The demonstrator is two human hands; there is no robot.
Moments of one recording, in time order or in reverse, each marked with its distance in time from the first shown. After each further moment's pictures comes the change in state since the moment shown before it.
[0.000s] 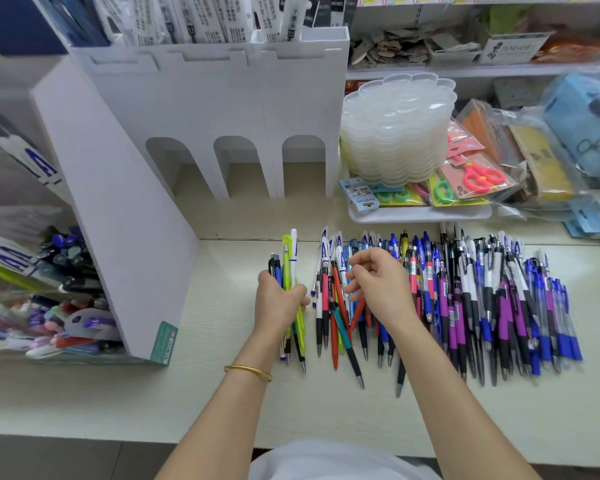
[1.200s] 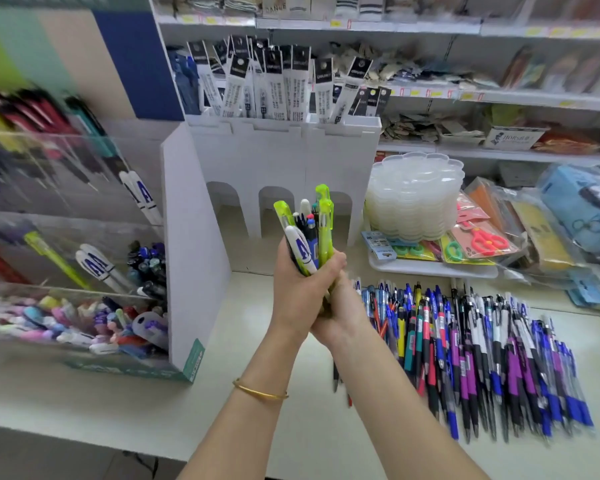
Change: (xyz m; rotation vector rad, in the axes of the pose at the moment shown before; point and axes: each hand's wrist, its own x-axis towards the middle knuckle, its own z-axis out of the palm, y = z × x) left_hand -0.072 0.087 -0.051 -0.734 0.049 0.523; right_hand -0.032 -0.092 0.078 1.304 -0.366 0.442
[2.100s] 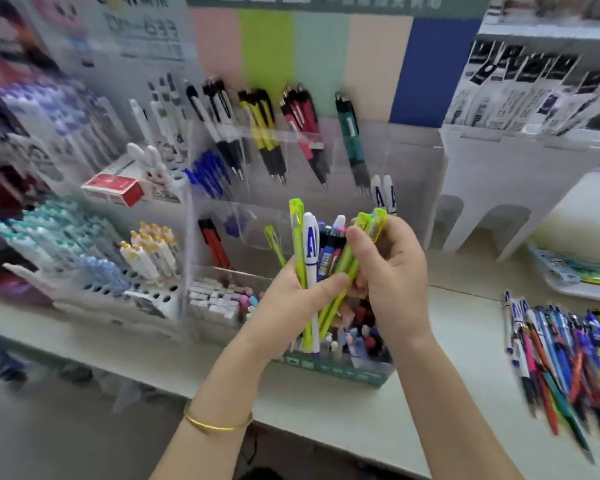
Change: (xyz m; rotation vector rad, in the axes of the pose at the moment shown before) left_hand 0.042 0.112 -0.310 0.207 -0.300 -0.133; right_hand 0.014 0.205 0.164 -1.024 -0.148 -0.881
